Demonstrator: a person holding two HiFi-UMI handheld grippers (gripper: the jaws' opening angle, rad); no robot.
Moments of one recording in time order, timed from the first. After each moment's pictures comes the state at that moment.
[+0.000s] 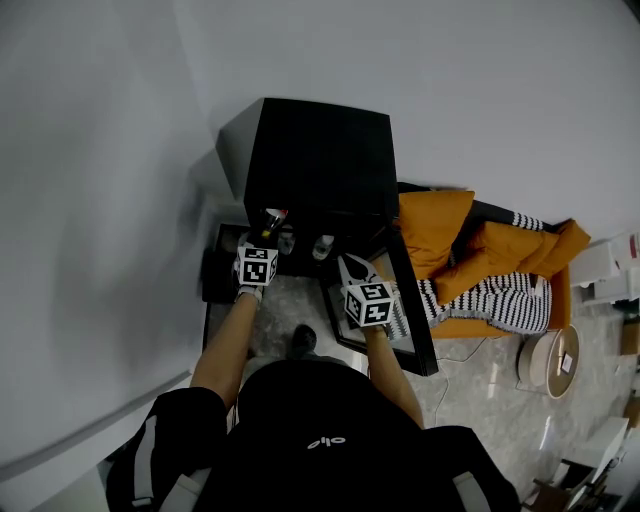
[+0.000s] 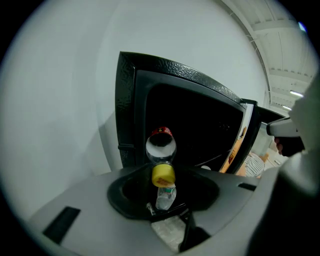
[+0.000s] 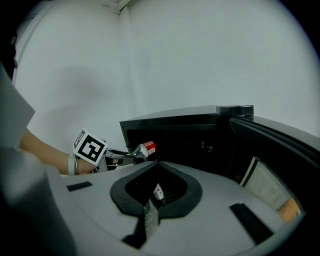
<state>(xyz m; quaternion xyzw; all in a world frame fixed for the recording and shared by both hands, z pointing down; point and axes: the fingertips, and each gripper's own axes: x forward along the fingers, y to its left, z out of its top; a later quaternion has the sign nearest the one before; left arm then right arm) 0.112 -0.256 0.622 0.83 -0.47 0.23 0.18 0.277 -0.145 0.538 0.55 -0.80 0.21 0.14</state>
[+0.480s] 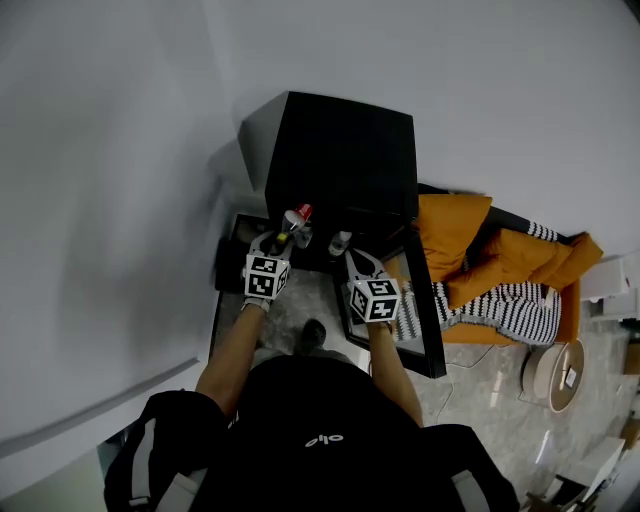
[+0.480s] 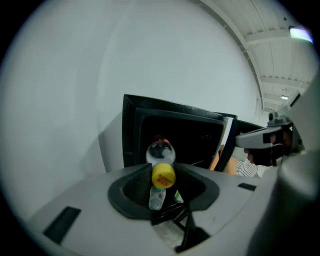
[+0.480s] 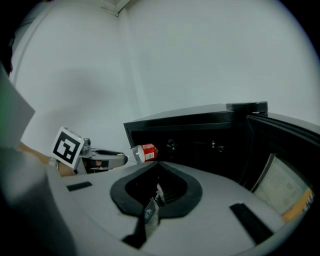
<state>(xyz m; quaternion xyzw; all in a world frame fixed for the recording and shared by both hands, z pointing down) 0.107 -0.211 0.578 0.86 -0.45 0.19 0.16 0.255 -0.151 0.536 0.54 -0.80 0.22 0.13</state>
